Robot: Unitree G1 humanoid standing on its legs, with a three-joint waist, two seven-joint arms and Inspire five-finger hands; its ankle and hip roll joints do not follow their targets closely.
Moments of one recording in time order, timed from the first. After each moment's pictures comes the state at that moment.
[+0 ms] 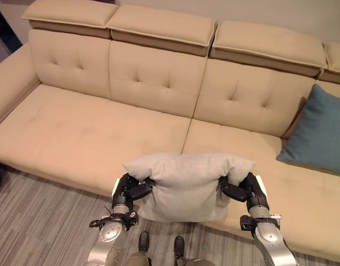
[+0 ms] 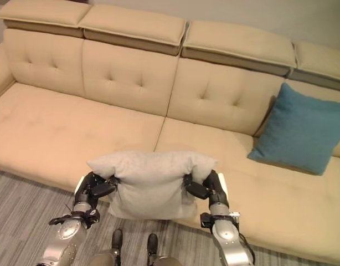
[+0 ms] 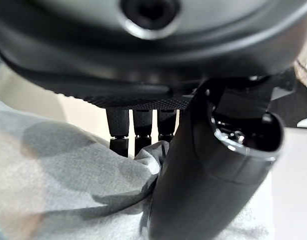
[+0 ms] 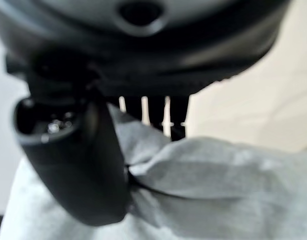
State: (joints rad) left arm 0.07 0.31 -0.28 0.23 -0.49 -0.17 0.19; right arm 0.11 -0.35 0.11 0.19 0.16 -0.14 -0.20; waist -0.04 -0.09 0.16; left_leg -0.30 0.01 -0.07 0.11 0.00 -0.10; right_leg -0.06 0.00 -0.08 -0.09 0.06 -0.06
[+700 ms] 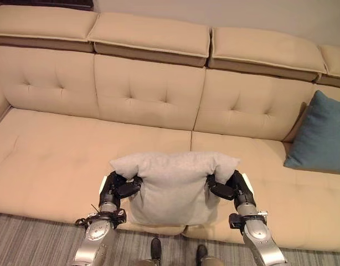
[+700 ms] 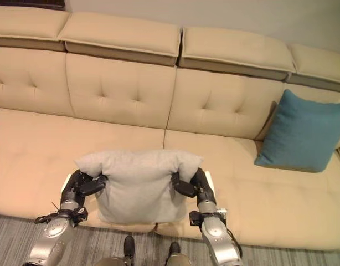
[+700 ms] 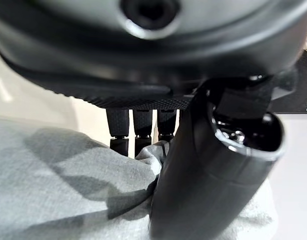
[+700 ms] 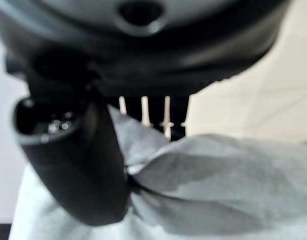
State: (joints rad) left arm 0.08 0.38 -0.21 0.23 -0.49 -0.17 0.19; right arm 0.08 -0.30 0.18 0.18 0.13 -0.13 -0.18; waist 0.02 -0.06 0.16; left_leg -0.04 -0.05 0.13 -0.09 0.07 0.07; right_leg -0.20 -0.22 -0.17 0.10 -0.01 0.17
